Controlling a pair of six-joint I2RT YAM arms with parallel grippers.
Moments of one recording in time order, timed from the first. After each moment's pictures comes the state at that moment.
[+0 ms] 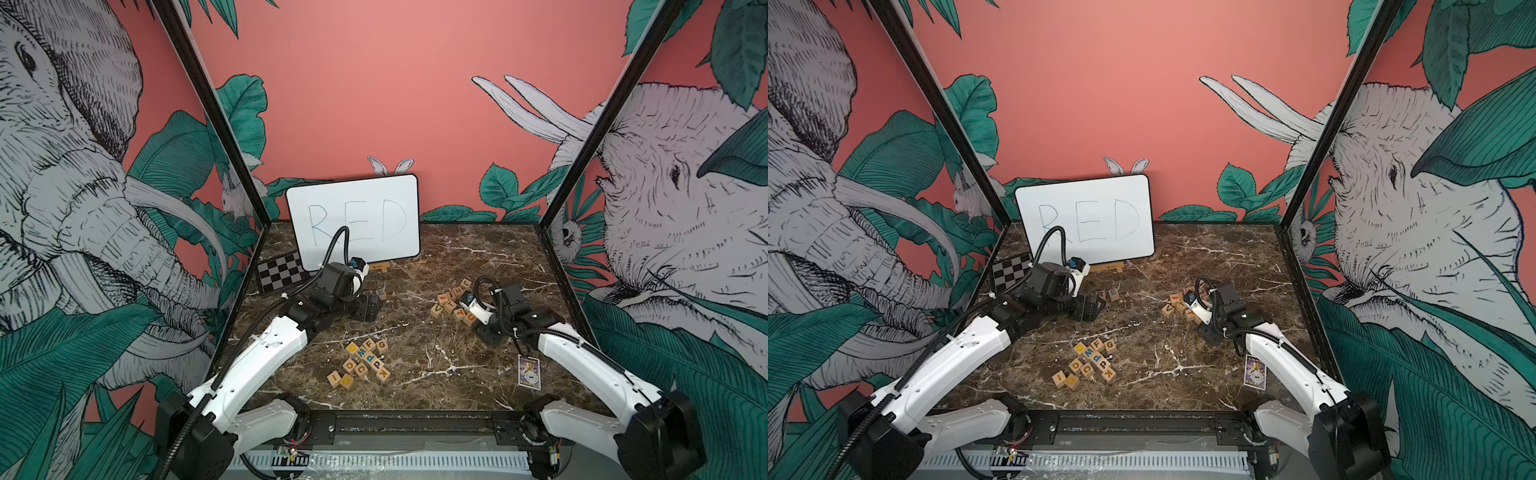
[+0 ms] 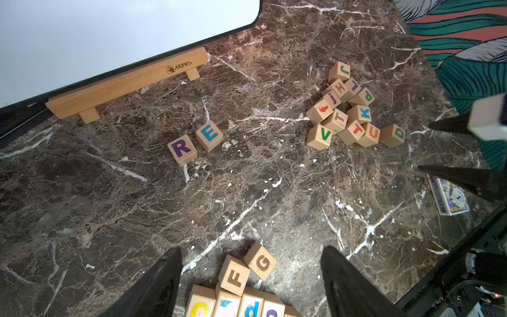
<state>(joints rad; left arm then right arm) -0.58 1.11 0.95 -0.63 0.12 -0.26 0.42 1.14 0.74 -0.71 -0.01 -0.53</state>
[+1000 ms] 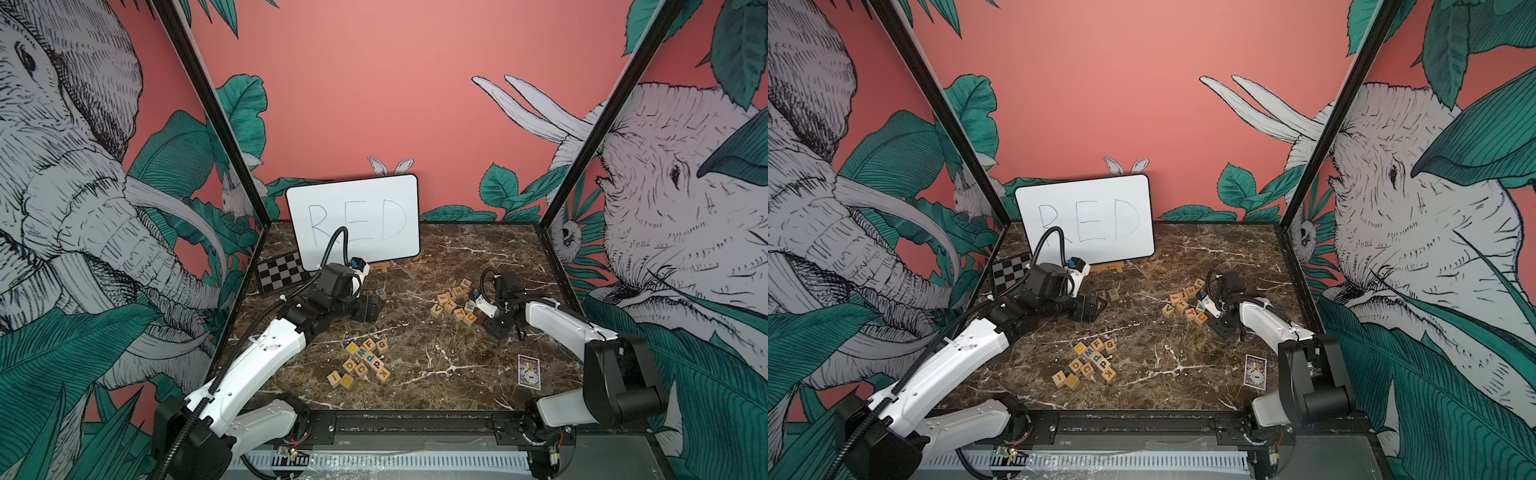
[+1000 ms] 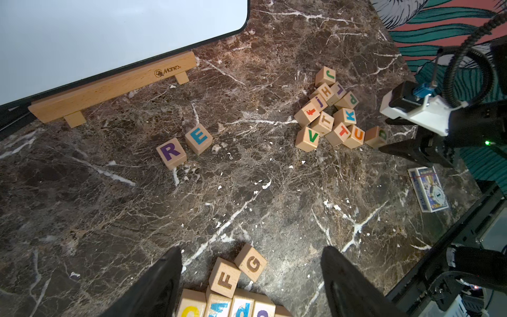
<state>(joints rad) -0.58 1.09 0.93 -0.60 0.15 -0.27 0.22 1.45 0.81 -0.65 0.05 -0.62</state>
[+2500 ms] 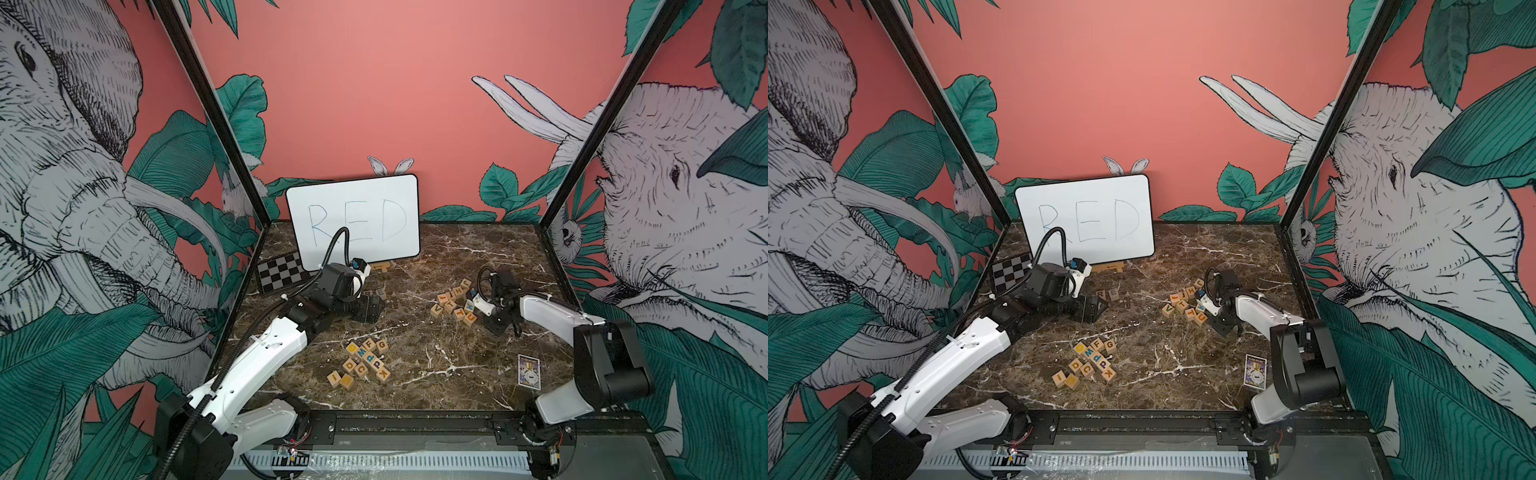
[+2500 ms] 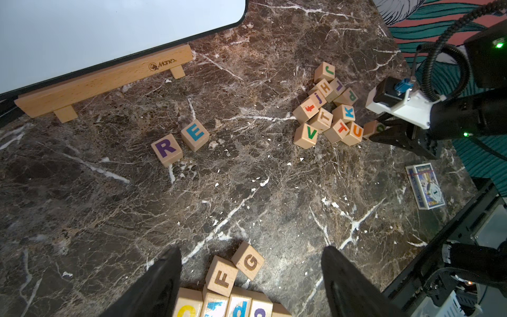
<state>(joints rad) -0.58 1.10 0.93 -0.61 0.17 -0.27 0.22 1.53 0.84 -0.63 0.04 -0.63</state>
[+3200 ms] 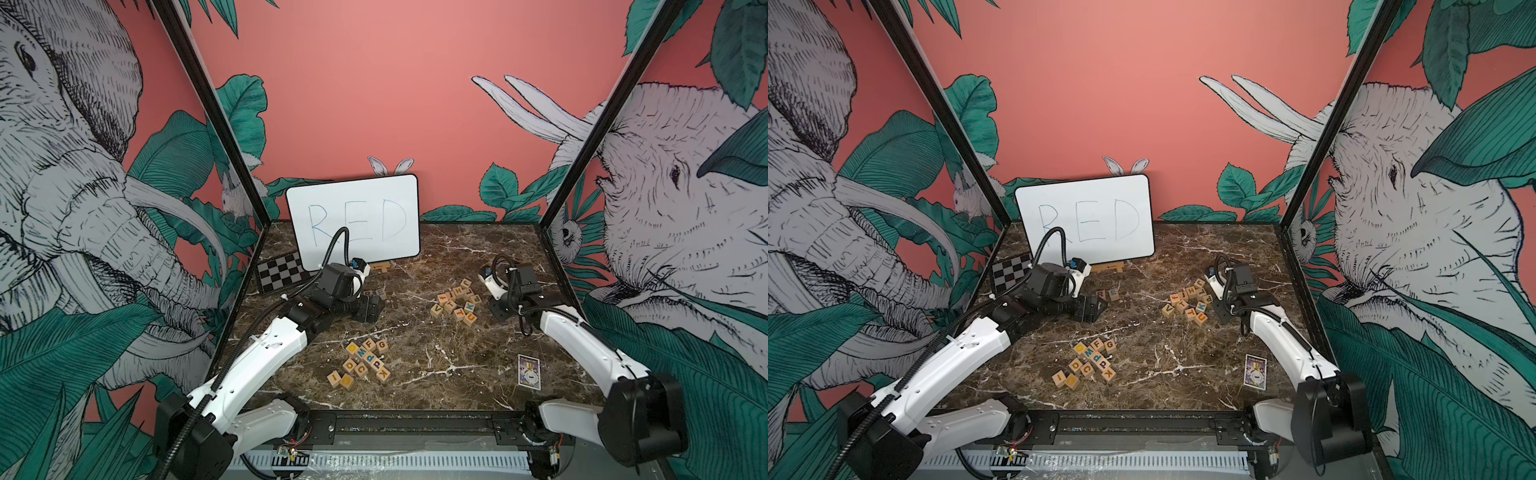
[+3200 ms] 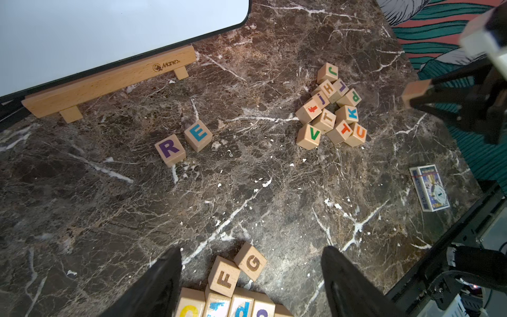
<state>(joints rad) -0.58 1.10 0.93 -0.61 0.15 -0.27 0.21 1.22 0.86 -0.56 0.08 -0.37</state>
